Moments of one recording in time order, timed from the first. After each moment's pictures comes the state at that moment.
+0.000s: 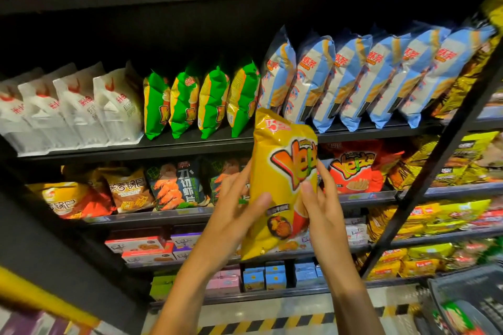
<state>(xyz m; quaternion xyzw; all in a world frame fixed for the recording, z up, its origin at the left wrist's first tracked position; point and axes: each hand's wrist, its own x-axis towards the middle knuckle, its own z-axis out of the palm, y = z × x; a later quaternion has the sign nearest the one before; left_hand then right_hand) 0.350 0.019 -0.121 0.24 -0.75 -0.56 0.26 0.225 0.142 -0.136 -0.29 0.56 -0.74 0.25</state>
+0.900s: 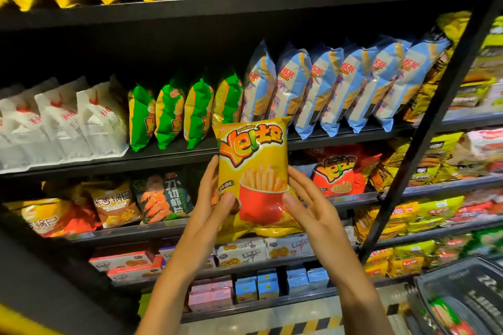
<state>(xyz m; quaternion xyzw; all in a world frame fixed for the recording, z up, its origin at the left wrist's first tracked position) 0.365 0.028 -0.110 0.15 -0.71 -0.60 0.34 0.217 0.172 -0.117 -0.38 0.56 -0.68 0.29</state>
